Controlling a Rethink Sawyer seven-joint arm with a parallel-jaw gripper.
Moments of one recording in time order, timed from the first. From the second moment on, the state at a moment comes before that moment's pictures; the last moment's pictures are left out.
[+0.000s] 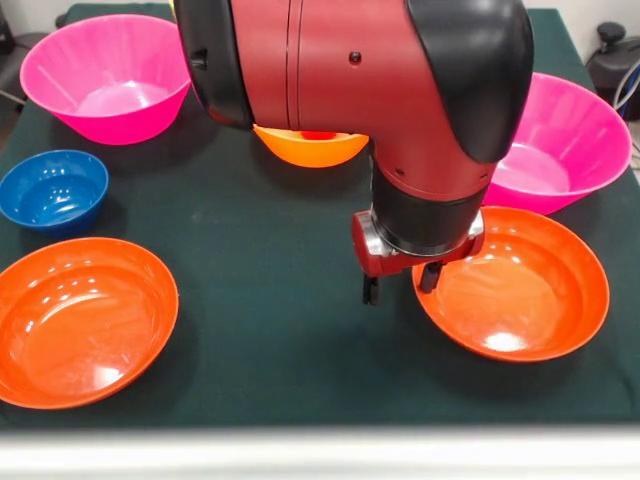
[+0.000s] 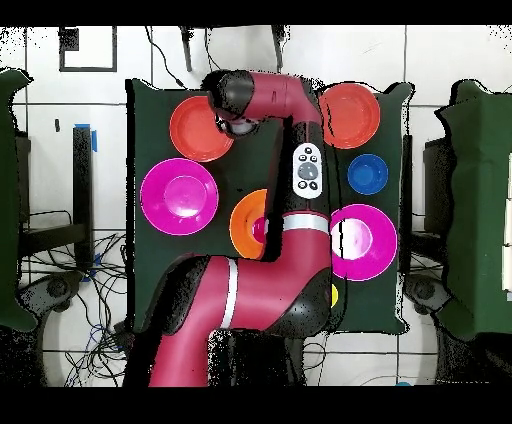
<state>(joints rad) -0.17 -0.01 0.18 0.51 -0.19 1.16 1.45</state>
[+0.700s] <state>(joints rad) -0.16 0.01 0.17 0.49 -0.19 1.16 1.47</state>
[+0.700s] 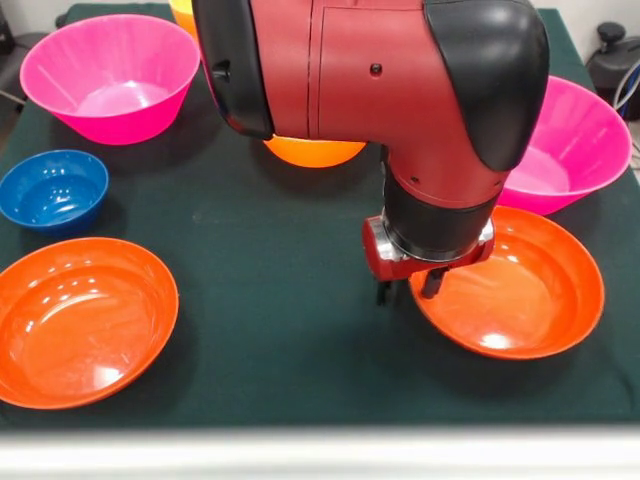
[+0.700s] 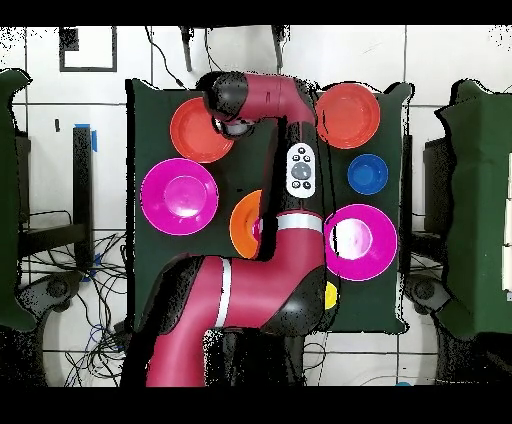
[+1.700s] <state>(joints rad) -0.14 0.00 0.13 0.48 -0.11 1.16 1.48</state>
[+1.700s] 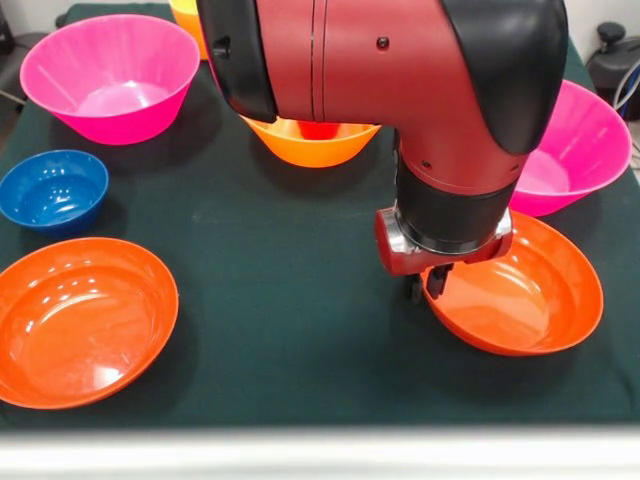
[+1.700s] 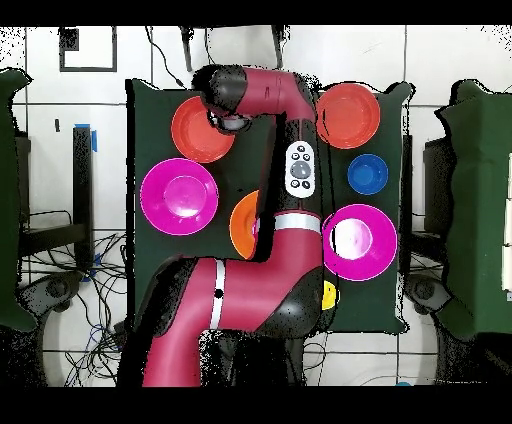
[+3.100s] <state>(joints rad) -0.10 0.03 0.11 0.41 -0.09 1.15 1.59</state>
